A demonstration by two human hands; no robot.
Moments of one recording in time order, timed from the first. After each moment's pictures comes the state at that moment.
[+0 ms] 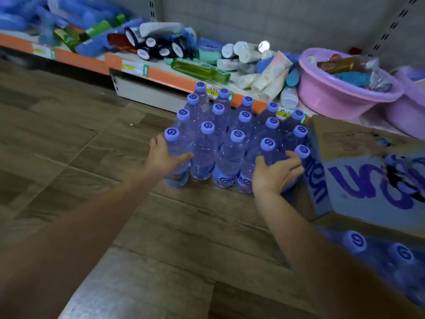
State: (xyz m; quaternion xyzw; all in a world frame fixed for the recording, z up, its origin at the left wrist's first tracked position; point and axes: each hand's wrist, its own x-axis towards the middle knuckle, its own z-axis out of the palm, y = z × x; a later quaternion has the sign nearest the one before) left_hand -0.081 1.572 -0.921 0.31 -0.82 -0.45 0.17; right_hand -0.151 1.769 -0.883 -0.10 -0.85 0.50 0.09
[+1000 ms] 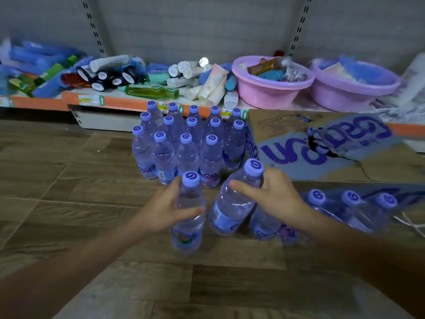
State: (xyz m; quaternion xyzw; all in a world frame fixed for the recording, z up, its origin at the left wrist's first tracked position) left_hand 0.001 1.709 -0.860 0.04 -0.87 -0.49 0.00; right_hand -0.077 1.925 -0.806 0.19 -0.87 0.45 -0.09
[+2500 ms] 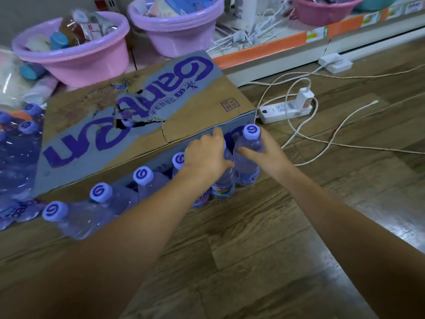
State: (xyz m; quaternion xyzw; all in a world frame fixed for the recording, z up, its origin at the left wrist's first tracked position) left_hand -0.186 2.168 -0.850 -0.09 -0.99 -0.06 -0.06; right_hand -0.197 2.316 -0.916 0.02 -0.82 0.57 0.01
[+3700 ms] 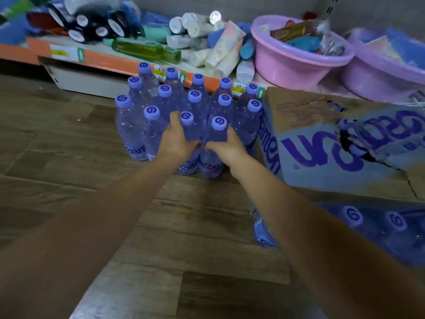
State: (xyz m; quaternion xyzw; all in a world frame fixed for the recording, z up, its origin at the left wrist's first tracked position) left_hand -0.153 1.681 -0.901 0.22 -0.86 -0.44 0.12; right_hand -0.197 1.795 -0.891 0.04 -0.82 0.53 -0.19
